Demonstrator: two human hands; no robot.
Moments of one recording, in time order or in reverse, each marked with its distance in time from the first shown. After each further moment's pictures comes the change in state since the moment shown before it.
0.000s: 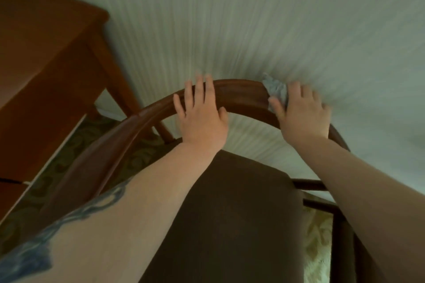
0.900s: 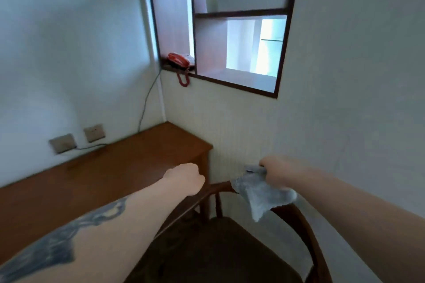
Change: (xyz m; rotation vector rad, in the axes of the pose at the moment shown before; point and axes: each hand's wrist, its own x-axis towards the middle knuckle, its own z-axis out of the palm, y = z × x) left_hand -0.265 0.075 -0.333 0.165 -0.085 -0.379; right_hand -0.147 0.009 -0.353 -0.086 -0.279 -0.710
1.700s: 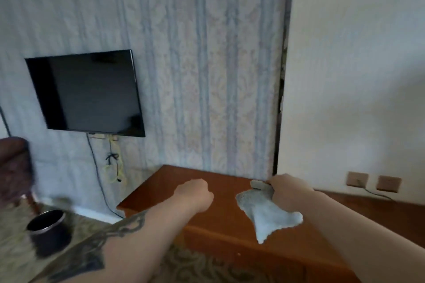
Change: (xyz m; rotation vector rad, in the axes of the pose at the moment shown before) left_hand -0.534 -0.534 -0.078 -0.097 0.337 -1.063; right_hand -0.247 -0.696 -0.058 -0.077 0.242 -1.075
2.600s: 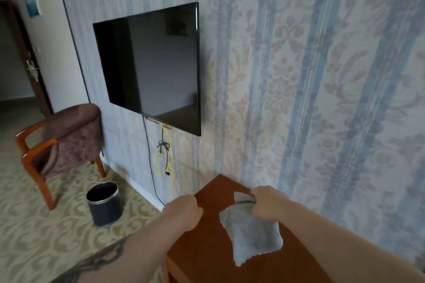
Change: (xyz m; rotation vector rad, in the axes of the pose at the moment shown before) left_hand 0.327 -0.257 0.029 -0.124 -0.070 -0.449; right_hand 0.460 -0.229 0.075 0.085 -0.279 -0.401
